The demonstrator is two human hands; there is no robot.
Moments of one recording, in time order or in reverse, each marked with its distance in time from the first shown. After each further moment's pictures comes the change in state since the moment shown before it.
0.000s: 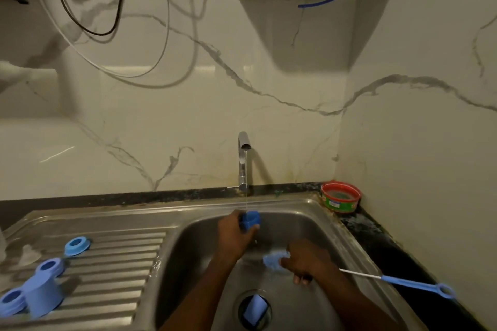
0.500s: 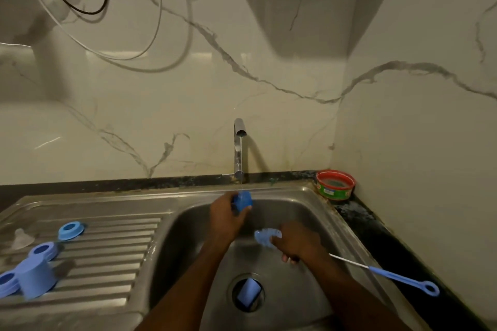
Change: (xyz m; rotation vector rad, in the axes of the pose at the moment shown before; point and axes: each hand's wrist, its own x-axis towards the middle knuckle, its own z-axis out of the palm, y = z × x) left_hand -0.002 0.007 -0.006 0.015 0.065 0.040; right_hand 0.007 -0.002 0.003 0.061 0.098 0.017
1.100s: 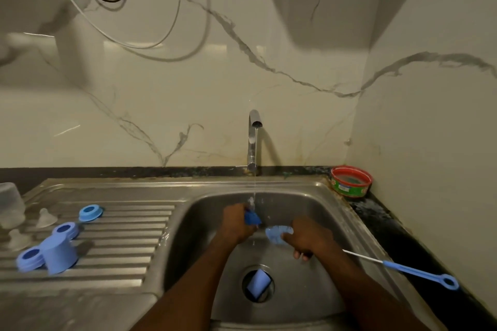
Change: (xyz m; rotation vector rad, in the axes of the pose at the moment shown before) left_hand -0.013 -0.008 -0.006 0.222 -0.197 -0.082; right_hand 0.012 0.005 0.006 -0.019 -0.048 0.021
